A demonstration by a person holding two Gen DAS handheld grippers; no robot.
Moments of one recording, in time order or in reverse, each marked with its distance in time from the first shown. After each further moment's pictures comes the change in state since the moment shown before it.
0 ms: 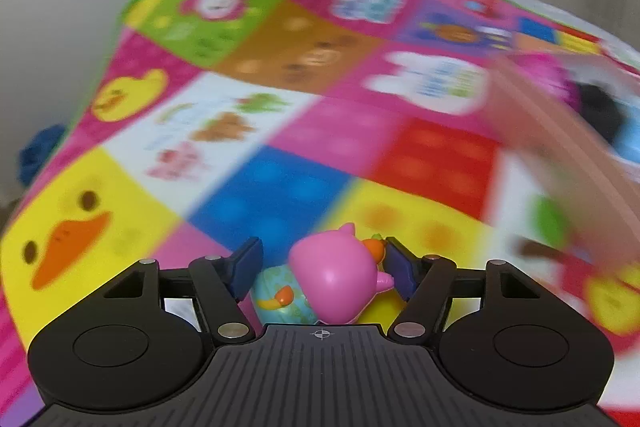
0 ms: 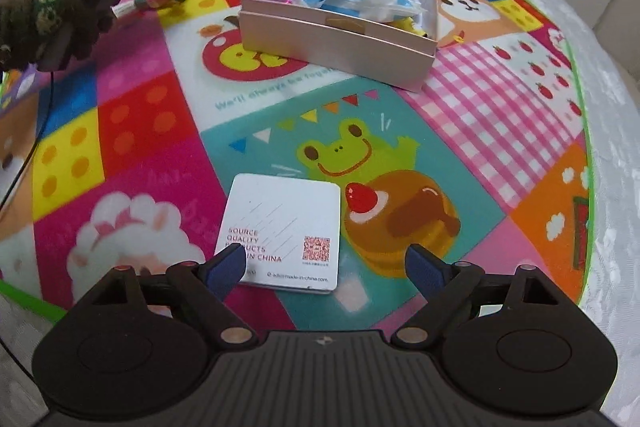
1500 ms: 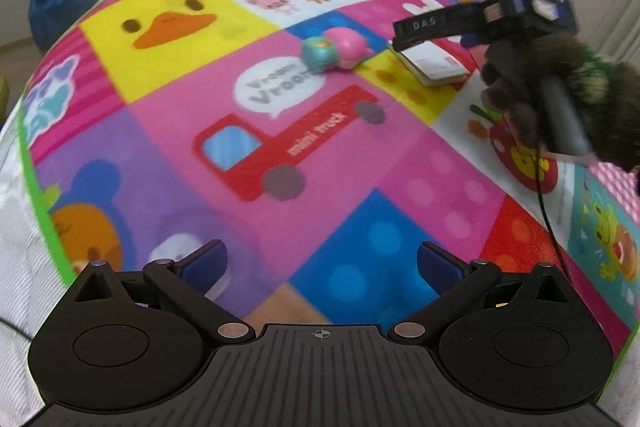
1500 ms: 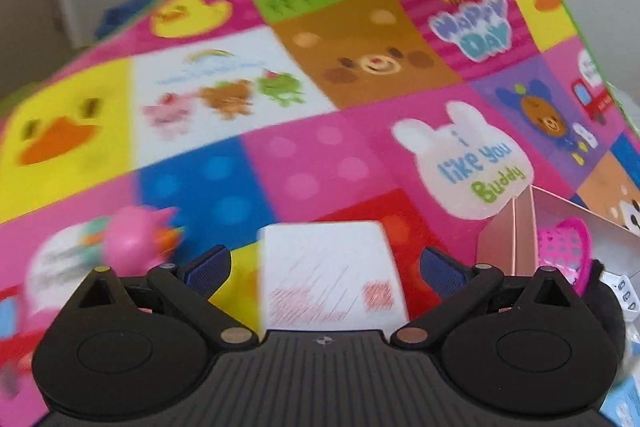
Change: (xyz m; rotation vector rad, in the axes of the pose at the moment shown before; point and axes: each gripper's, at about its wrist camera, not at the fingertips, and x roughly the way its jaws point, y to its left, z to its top) left arm -0.136 0.080 -0.108 -0.337 0.221 -0.113; right arm 0.197 0.140 0.315 -0.004 -0.180 0.037
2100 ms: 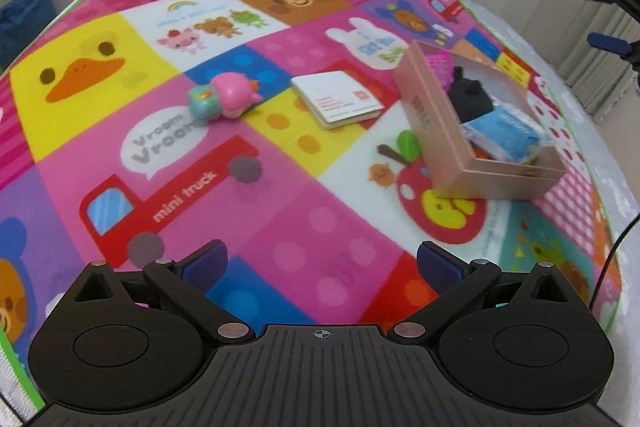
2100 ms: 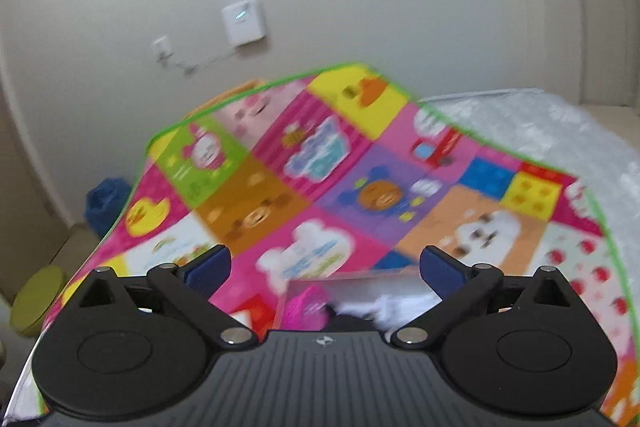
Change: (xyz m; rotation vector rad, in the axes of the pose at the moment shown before) left arm 0.014 -0.084 0.039 0.023 -0.033 -0.086; right arm -0.220 -0.186 -0.033 0.325 -0.328 0.060
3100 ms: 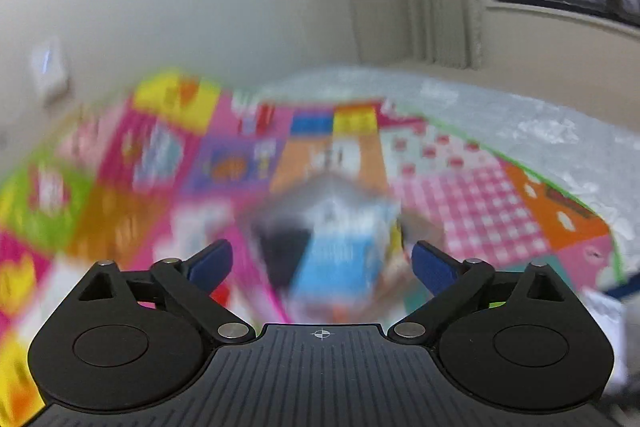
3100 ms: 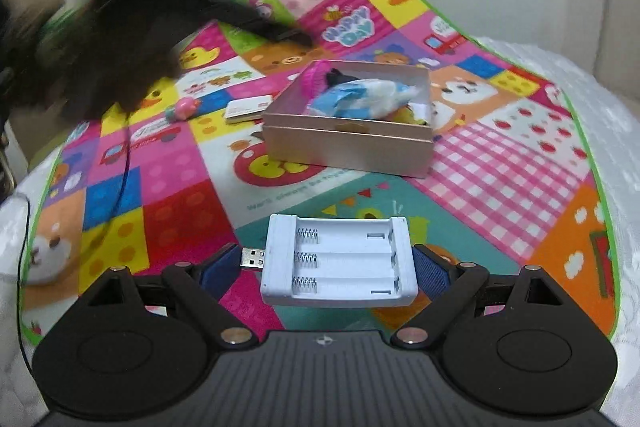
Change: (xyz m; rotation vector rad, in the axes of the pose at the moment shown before) left arm 0.009 -0.179 0.027 0.634 -0.293 -0.127; right arm -0.148 -0.048 -0.221 -0.166 0.145 0.038
